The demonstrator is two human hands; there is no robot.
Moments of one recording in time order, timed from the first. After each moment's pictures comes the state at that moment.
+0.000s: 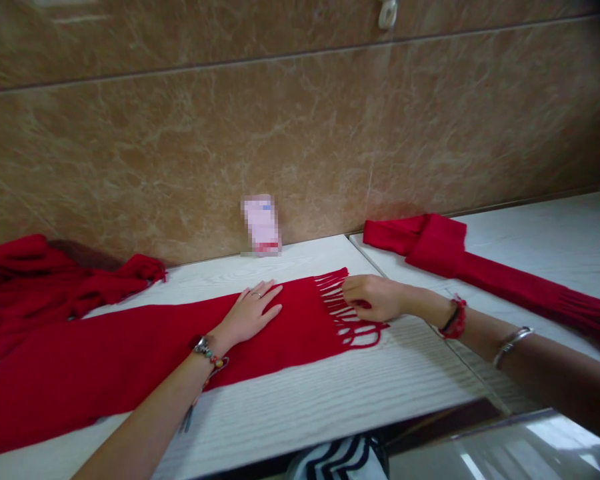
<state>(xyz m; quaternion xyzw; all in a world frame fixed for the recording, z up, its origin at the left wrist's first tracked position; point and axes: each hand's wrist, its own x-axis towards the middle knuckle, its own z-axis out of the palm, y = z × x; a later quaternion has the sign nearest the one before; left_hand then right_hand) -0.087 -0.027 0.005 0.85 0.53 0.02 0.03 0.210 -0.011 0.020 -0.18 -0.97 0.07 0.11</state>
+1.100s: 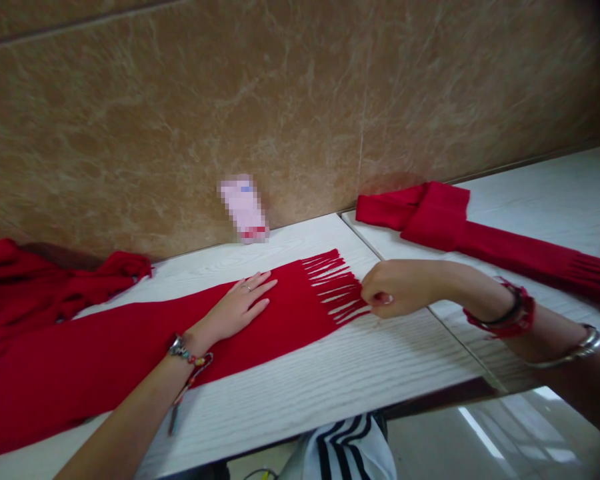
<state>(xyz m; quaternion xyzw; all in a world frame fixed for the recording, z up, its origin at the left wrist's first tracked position) -0.084 -0.032 0.012 0.89 0.44 0.00 0.04 0.237 -0.038 0.046 -0.25 -0.96 0.15 -0.01</state>
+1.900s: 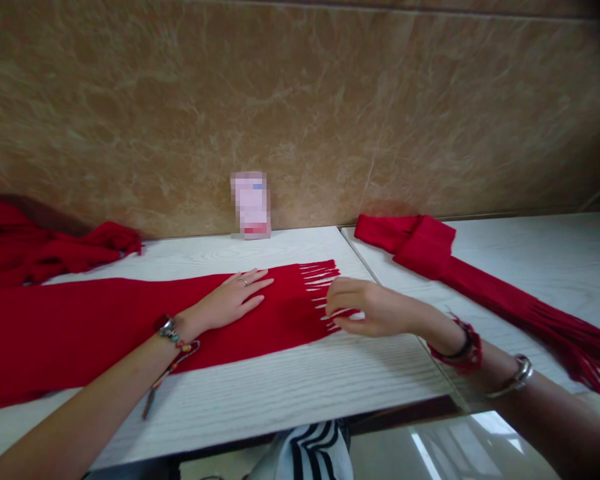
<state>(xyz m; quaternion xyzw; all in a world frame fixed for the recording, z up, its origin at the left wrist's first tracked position) -0.088 -0.026 0.001 0.90 0.43 0.04 0.03 0.210 -0.052 0.048 -0.16 -0.97 0.11 0.15</state>
